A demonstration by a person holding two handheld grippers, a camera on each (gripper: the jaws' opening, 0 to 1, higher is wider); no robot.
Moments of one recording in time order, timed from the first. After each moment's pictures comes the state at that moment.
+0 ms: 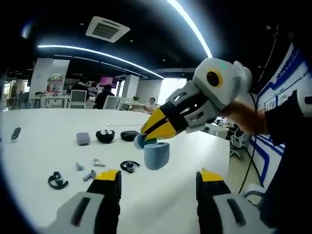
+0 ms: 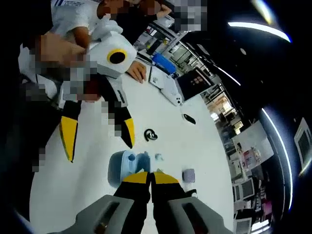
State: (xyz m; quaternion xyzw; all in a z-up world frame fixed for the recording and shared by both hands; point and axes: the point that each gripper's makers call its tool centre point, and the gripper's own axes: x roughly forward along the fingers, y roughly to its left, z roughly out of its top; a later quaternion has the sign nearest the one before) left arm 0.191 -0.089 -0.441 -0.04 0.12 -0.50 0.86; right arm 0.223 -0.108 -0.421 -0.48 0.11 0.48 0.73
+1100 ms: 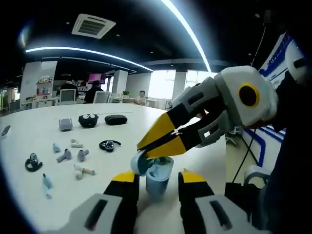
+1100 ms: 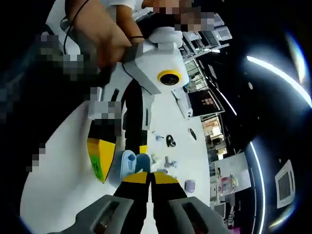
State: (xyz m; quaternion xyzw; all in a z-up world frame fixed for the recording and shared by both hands) left arm 0.175 -0.116 -0.492 0.00 0.13 -0.53 0.84; right arm 0.181 -0.095 -0.471 -0.58 0.00 0.45 0.68
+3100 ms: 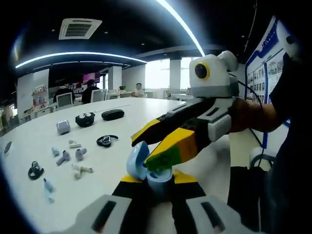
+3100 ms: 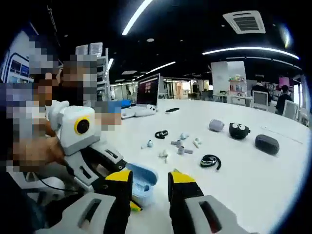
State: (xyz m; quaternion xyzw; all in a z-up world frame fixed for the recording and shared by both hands) left arm 0.167 -0.116 -0.507 0.08 0.14 -0.53 0.83; right arm 0.184 -0.101 -0.478 -0.01 0.16 0.42 0.89
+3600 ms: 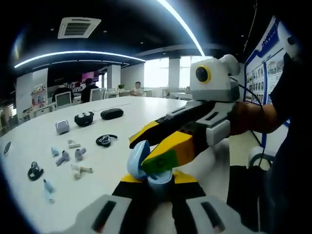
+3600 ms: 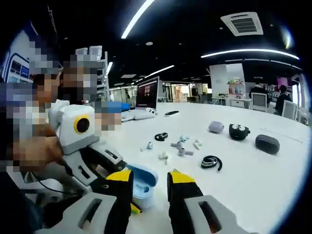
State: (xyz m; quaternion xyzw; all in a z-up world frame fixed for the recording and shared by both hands) left arm 0.167 -0.117 -0.508 0.08 0.14 -0.54 0.83; right arm 0.182 -0.099 -0.478 -0.01 0.14 0.42 0.90
